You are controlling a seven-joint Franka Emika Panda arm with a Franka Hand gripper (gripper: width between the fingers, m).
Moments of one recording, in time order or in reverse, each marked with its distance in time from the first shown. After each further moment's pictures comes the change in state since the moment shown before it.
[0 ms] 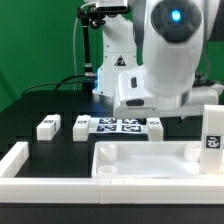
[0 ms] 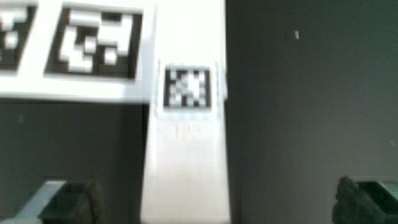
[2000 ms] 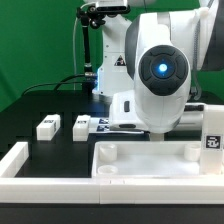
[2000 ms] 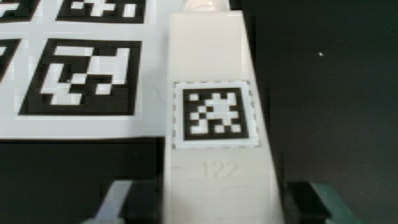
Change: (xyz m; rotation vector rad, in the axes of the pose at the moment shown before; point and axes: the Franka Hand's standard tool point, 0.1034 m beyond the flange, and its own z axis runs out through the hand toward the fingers) arm 0.009 0.003 0.024 0.039 -0.076 0.027
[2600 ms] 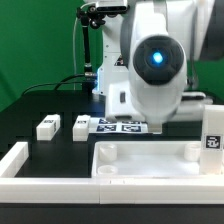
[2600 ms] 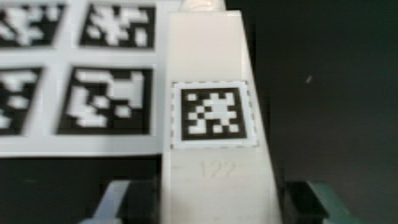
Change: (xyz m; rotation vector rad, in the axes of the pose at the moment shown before) arm -0.032 0.013 -0.049 0.037 -0.022 -0.011
